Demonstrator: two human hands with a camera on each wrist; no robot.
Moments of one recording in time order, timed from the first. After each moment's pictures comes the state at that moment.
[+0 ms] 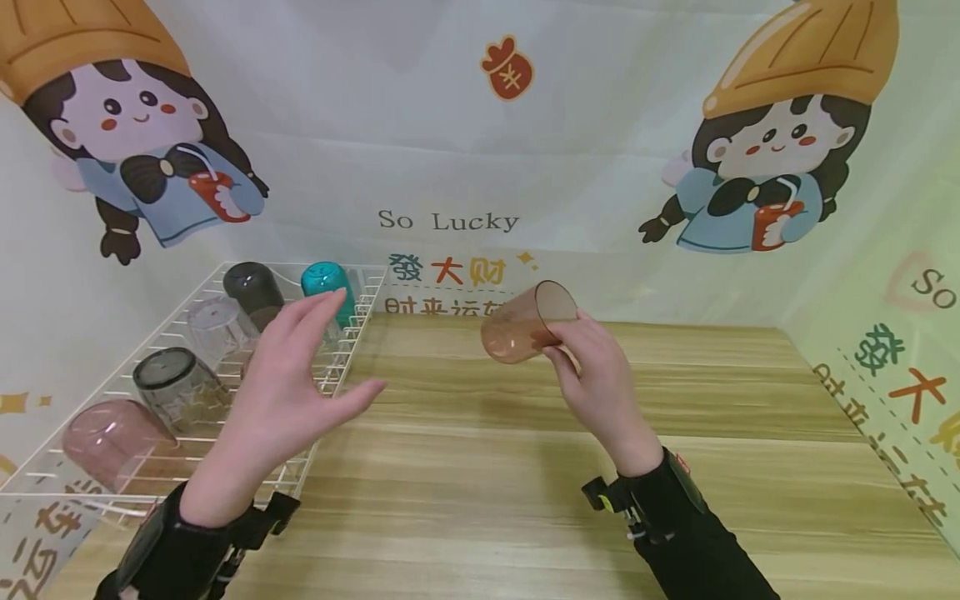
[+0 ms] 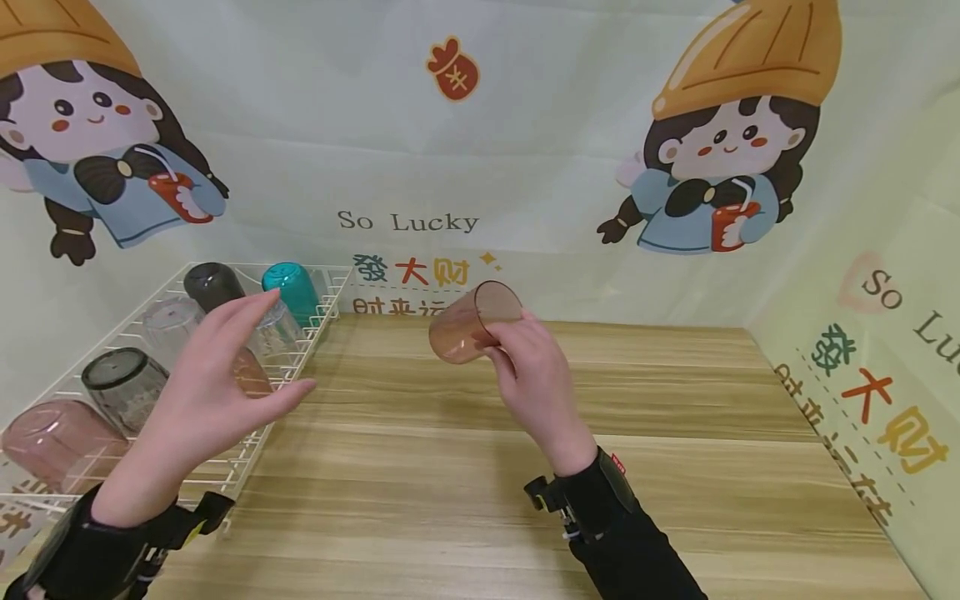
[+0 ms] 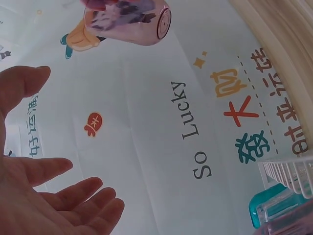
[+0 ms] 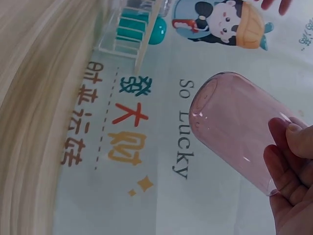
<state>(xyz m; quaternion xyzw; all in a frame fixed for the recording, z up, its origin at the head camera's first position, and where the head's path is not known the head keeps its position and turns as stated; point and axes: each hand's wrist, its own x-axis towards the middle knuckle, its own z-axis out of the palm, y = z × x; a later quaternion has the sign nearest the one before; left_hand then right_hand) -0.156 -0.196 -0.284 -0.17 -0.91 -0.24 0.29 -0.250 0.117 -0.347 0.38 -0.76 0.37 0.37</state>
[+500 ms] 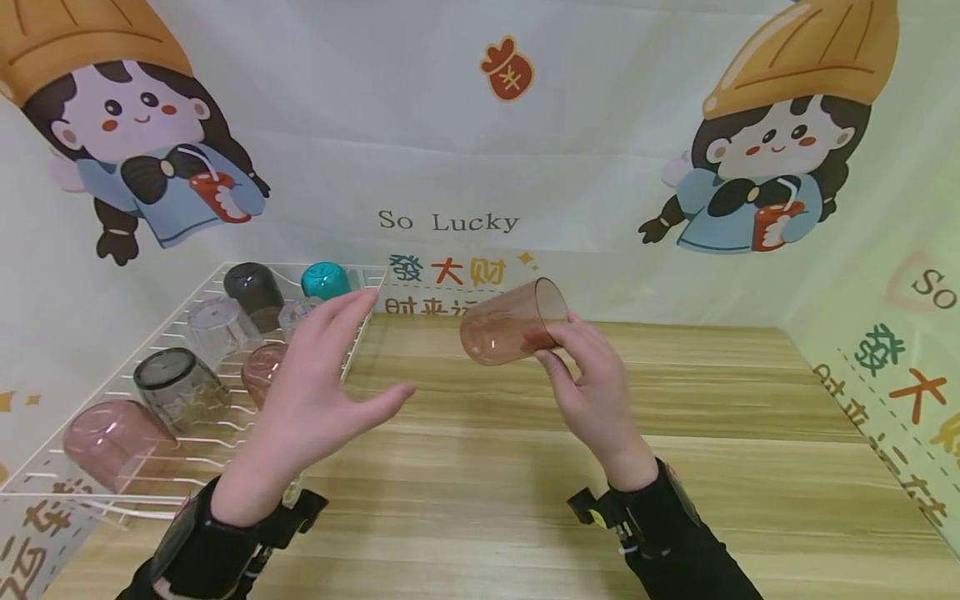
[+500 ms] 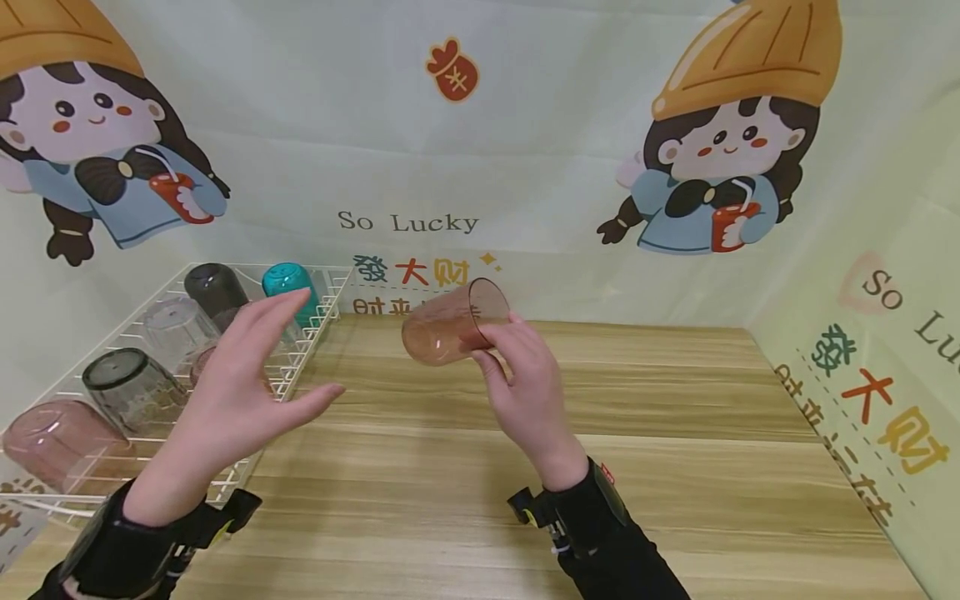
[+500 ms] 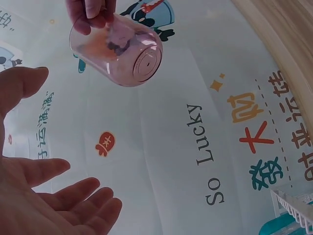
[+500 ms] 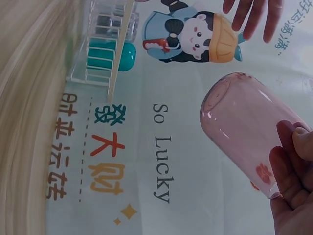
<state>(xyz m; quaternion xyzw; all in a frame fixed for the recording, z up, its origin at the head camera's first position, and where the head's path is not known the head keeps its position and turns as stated) -0.157 -0.172 -0.281 -0.19 -0.91 -0.25 0.28 -0.231 0.105 -0.337 0.37 -0.72 0.47 0.36</state>
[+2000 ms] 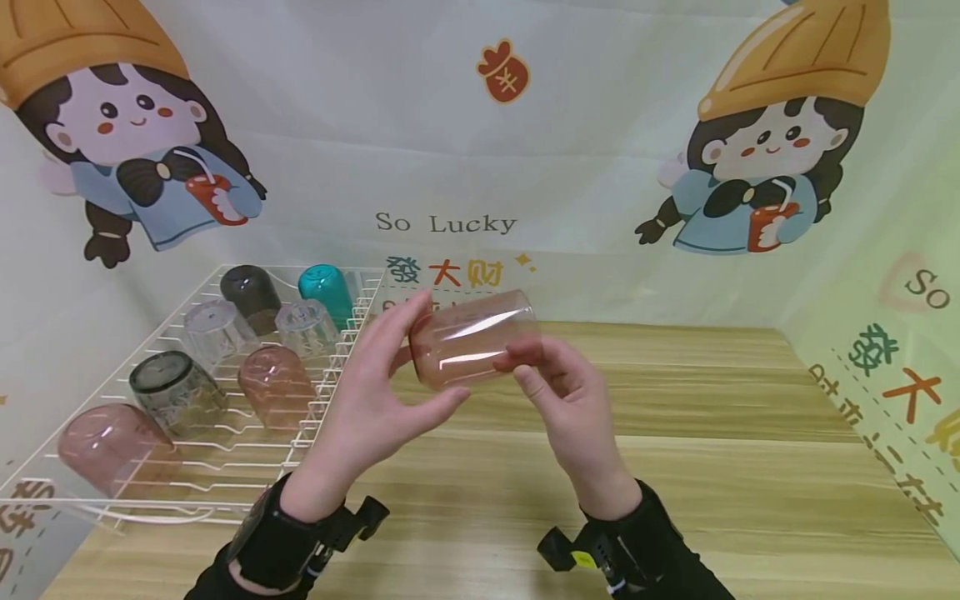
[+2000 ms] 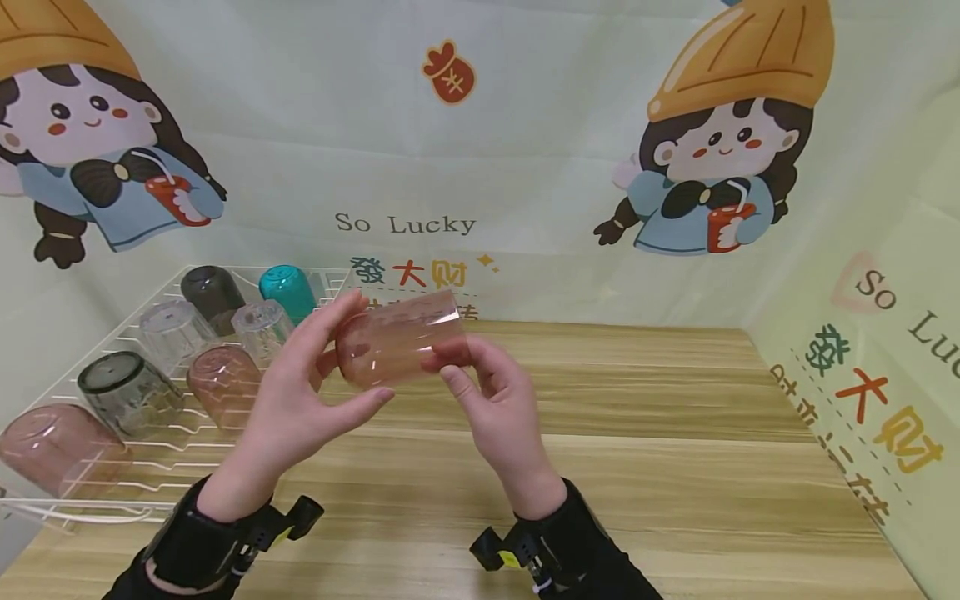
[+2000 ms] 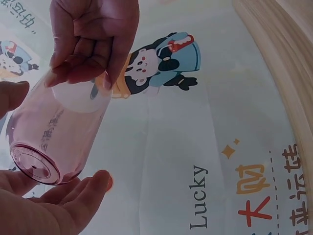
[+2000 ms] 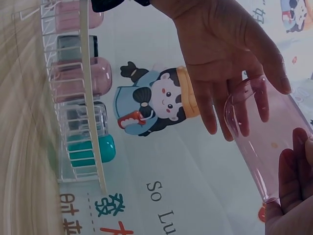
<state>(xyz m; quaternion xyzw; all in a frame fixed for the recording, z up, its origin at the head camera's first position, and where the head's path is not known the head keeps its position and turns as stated) -0.166 -0.125 -0.295 -0.24 -0.82 -0.45 0.25 -0.193 0.084 -0.333 0.31 -0.61 0.71 0.15</state>
